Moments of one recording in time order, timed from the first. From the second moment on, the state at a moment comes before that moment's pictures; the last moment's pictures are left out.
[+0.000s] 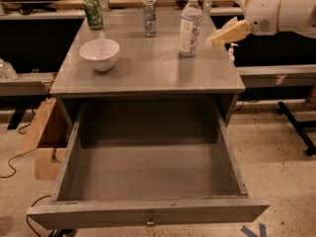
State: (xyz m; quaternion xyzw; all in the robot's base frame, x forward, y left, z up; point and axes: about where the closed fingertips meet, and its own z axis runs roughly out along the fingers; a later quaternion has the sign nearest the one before) arm 0.699 -0.174 0.999 -0.50 0.63 0.16 0.58
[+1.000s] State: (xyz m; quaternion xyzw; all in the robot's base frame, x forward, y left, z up) arm 0.823 -0.172 0.974 -0.34 0.67 0.20 0.63
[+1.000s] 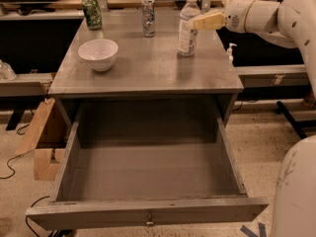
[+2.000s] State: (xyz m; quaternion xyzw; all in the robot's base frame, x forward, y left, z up) arm 0.846 -0.121 0.933 -0.29 0.66 0.31 0.62
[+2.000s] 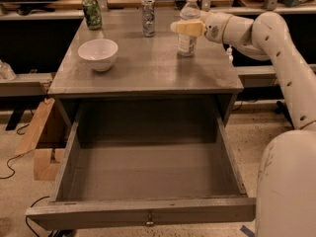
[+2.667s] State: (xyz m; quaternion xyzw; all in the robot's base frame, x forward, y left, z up) arm 0.843 -0.091 0.942 -0.33 0.64 0.32 0.61
